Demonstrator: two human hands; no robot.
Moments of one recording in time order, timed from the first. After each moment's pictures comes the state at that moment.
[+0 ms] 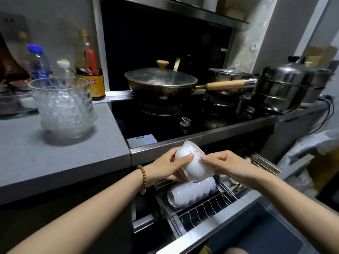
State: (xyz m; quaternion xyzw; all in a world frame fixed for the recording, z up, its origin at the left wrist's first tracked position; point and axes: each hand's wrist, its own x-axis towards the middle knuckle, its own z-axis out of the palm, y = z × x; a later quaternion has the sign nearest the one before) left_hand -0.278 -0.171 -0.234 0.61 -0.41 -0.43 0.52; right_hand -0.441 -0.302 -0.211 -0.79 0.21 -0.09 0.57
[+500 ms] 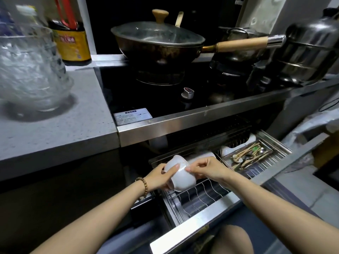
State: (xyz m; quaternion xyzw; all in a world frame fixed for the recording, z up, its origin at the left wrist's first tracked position) left_hand -0.252 -0.206 -0.390 0.69 -0.36 -0.45 0.43; right_hand -0.399 -0.345 -0.359 -0.72 0.31 -0.04 0.62
